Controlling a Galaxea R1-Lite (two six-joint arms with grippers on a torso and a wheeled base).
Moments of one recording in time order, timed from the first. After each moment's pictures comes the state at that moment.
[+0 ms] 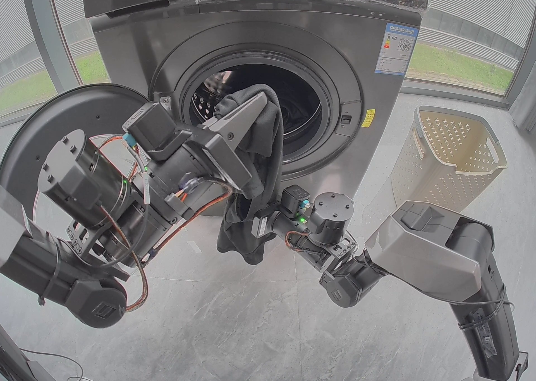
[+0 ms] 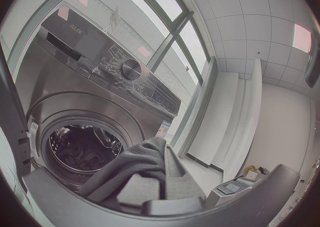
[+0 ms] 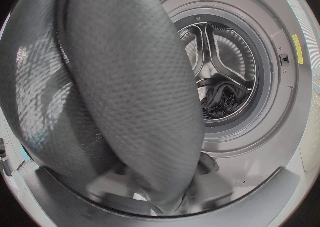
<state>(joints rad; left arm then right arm) -0.67 1.78 -0.71 -1.55 -0.13 -0.25 0.69 2.54 -1.32 -1.40 0.03 0.09</state>
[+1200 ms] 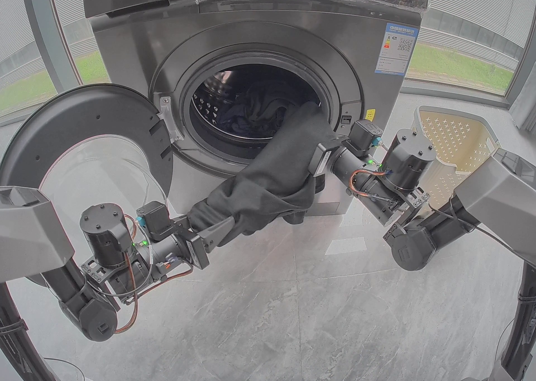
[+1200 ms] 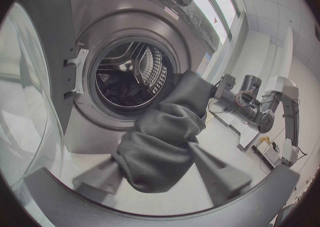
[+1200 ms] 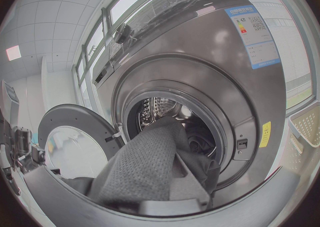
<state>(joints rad) -0.44 1.97 -0.40 -1.55 -0.22 -0.19 0.57 2.16 -1.09 -1.39 0.02 0.09</state>
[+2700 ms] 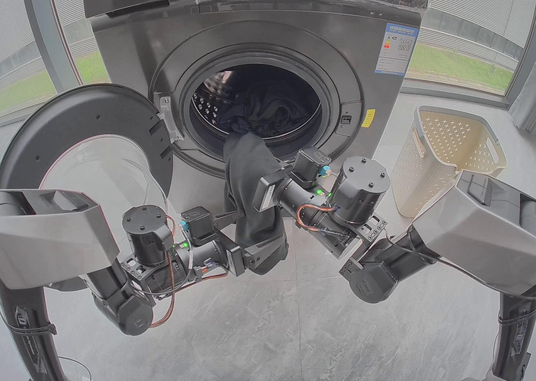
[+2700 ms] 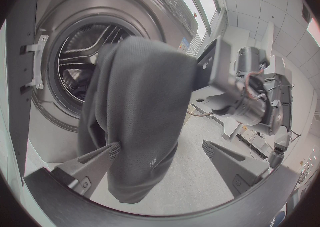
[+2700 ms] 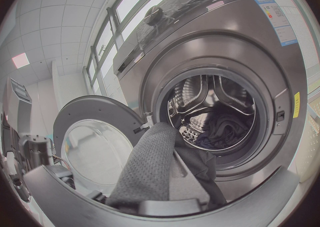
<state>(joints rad) -0.51 2.14 -0.57 -1.55 -0.36 -0.12 0.74 2.26 -1.16 -1.39 -0.02 0.10</state>
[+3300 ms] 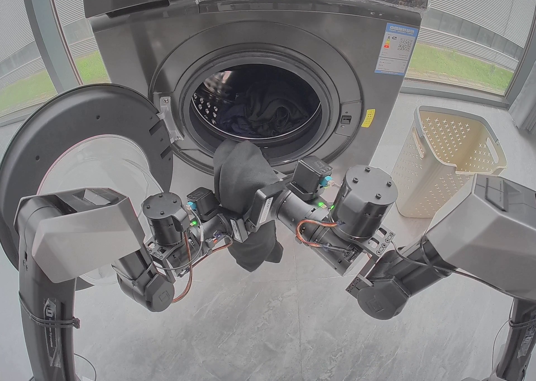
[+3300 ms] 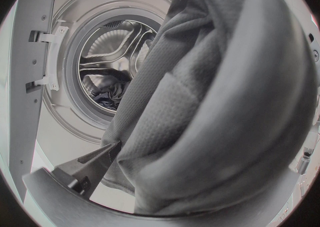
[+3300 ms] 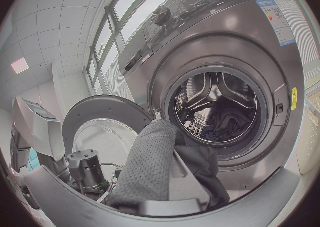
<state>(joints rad) -0.45 2.32 -0.83 -1.55 -0.21 -0.15 0.81 2.19 -1.05 -1.39 -0.07 0.12</state>
